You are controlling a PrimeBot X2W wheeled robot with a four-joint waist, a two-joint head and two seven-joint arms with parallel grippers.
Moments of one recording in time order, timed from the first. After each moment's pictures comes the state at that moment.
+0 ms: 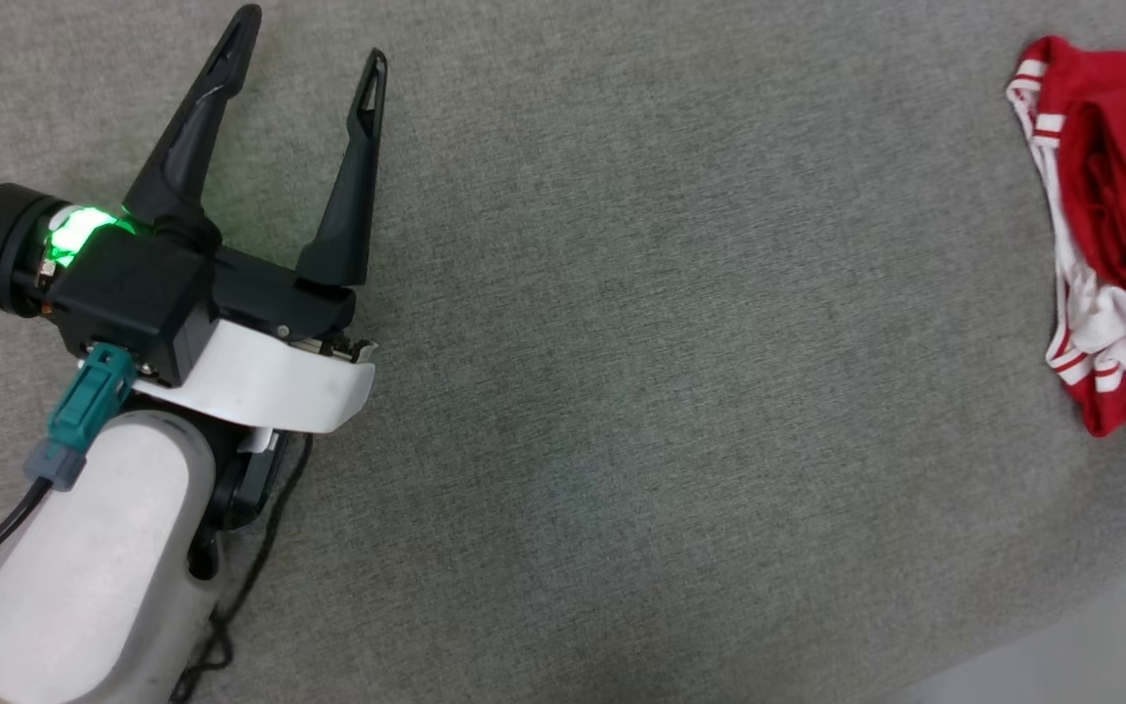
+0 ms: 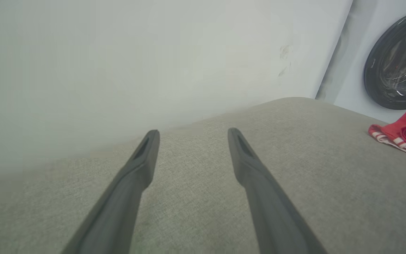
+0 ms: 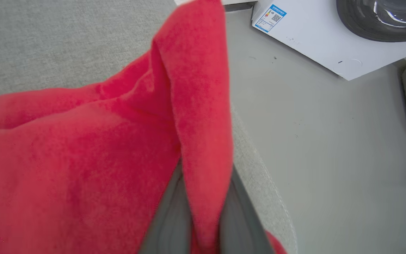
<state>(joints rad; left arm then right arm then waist) -0.58 0.49 -0.41 -0.20 -0.32 0.13 -0.10 -0.77 -0.35 -0.39 0.53 0.05 0.13 0.41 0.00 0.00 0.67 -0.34</state>
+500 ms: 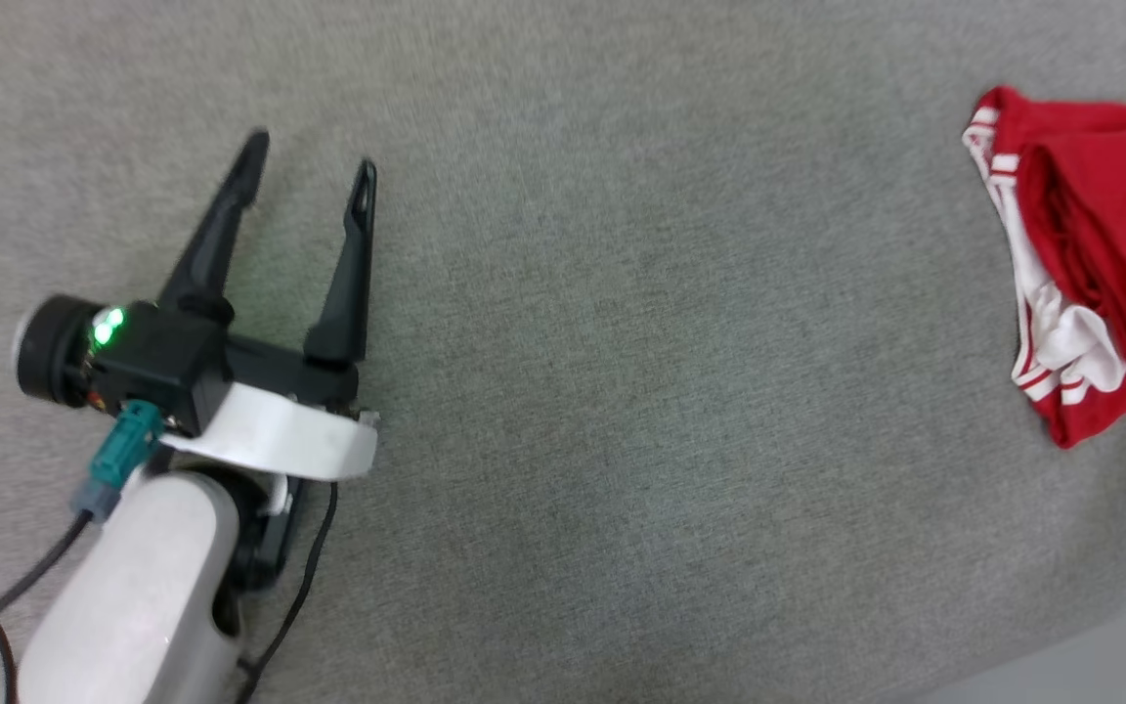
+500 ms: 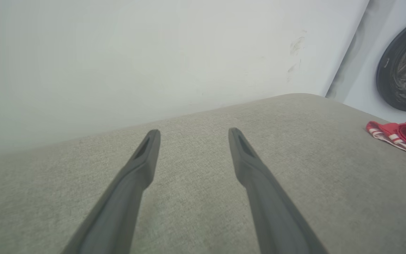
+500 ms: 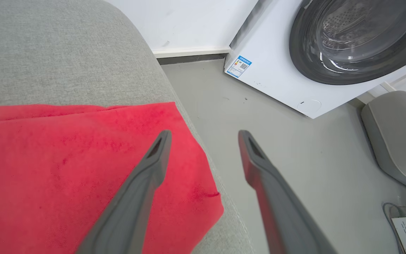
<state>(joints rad) -0.46 0.46 -0.40 -0.10 -0.37 0.16 -0.18 -0.71 -0.34 -0.48 0.62 -0.14 0.13 0.10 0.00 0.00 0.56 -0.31</state>
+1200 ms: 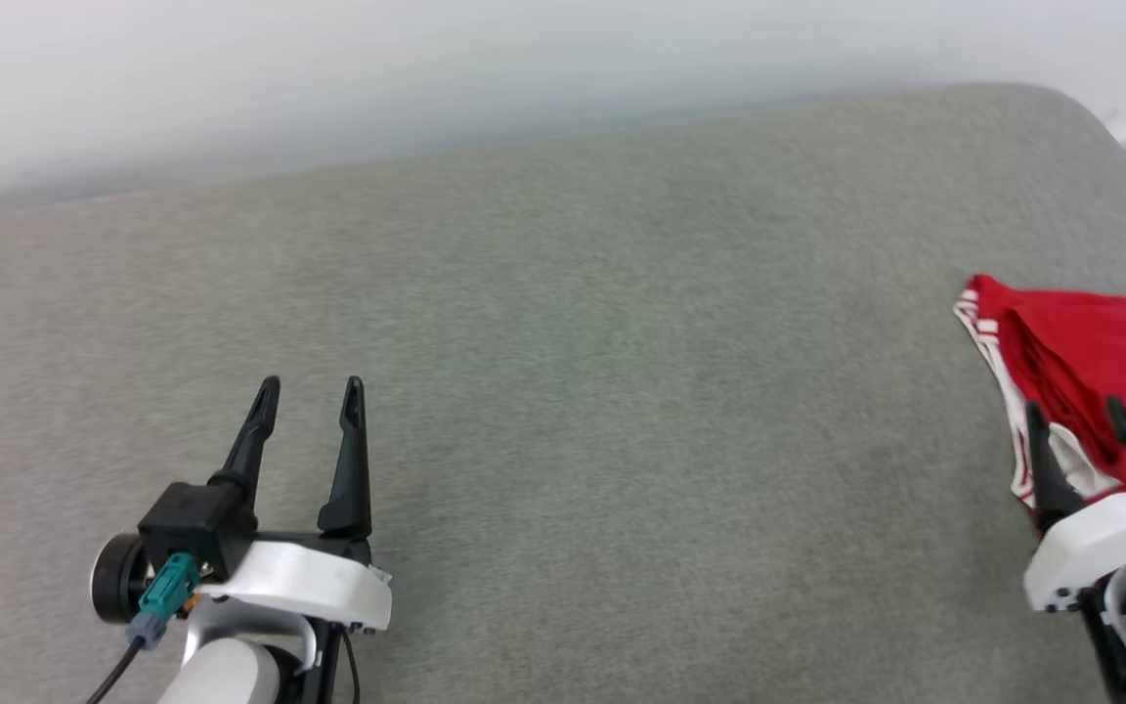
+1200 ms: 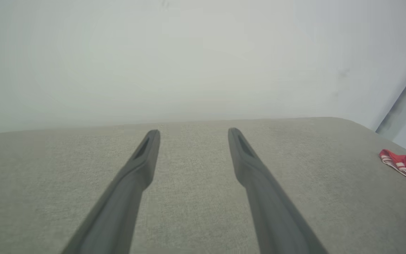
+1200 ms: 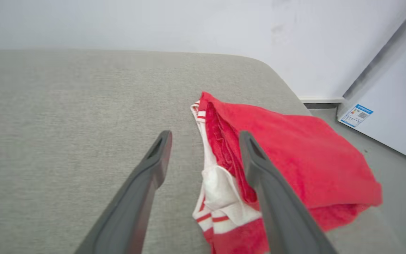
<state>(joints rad) -0.16 0.35 -0.37 0.01 -0.49 0.24 -0.25 -0.21 -0.21 -0.16 0.33 0.05 0.13 -0.03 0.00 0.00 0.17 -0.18</state>
